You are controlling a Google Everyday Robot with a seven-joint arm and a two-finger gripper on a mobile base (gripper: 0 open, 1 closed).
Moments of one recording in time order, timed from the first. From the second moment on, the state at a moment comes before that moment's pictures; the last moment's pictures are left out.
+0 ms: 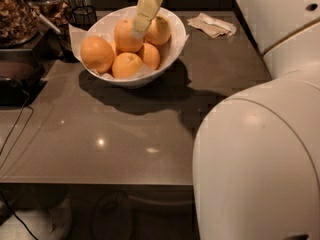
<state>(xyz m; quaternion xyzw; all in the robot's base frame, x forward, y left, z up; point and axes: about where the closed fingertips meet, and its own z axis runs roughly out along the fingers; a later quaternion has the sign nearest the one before) 0.678 0.016 1.012 -0.60 0.76 0.05 0.24</state>
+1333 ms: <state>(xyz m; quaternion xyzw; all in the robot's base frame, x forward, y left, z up) 0.706 0.052 0.976 -0.57 0.78 0.10 0.22</state>
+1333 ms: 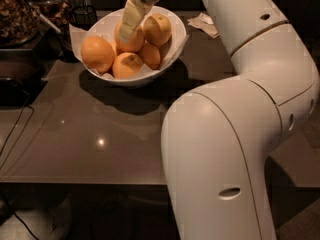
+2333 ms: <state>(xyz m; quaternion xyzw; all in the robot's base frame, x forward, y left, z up) 0.712 0.062 0.949 -0.57 0.79 0.12 0.19</state>
